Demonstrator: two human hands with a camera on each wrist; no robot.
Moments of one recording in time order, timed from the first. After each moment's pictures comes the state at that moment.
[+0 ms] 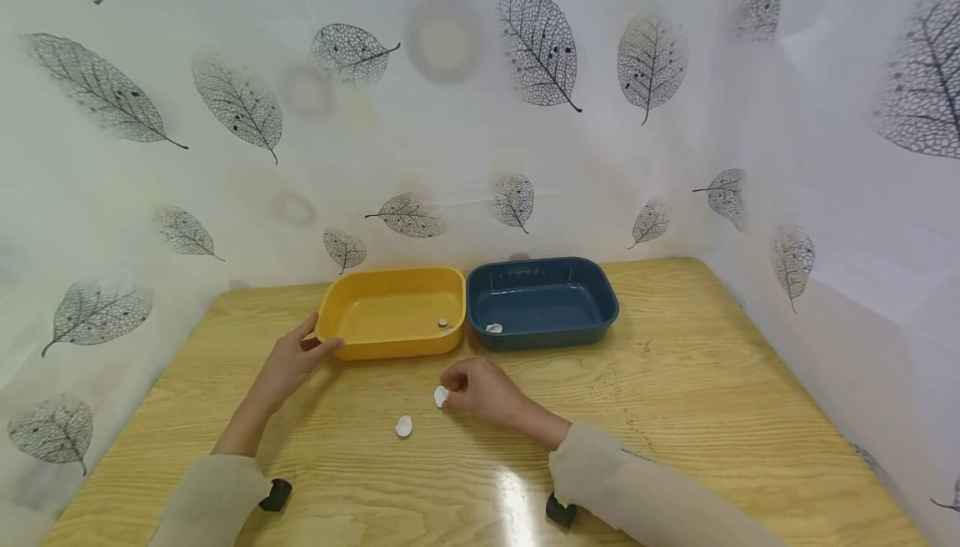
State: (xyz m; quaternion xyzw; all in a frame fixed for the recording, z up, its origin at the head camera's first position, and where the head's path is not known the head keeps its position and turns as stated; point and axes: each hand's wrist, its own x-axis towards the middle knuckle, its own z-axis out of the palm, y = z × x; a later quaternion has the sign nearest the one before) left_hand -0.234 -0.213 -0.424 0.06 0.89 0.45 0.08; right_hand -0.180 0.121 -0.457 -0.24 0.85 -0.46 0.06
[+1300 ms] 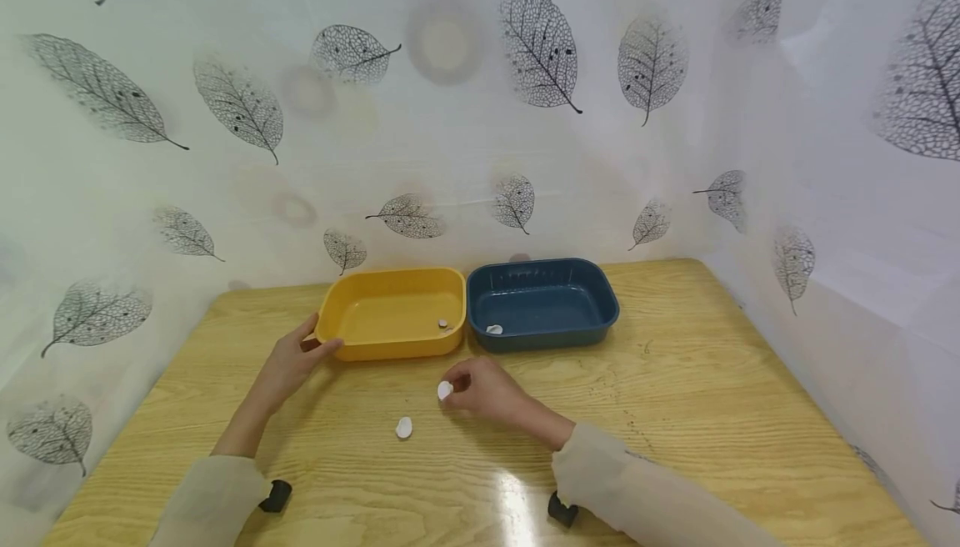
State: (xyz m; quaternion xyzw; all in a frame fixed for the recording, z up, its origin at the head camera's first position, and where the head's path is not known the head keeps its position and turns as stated) left_hand -0.235 -0.214 -0.423 0.05 0.88 0.46 0.08; right_hand -0.177 0.121 -0.443 -0.22 0.86 -0.45 0.09
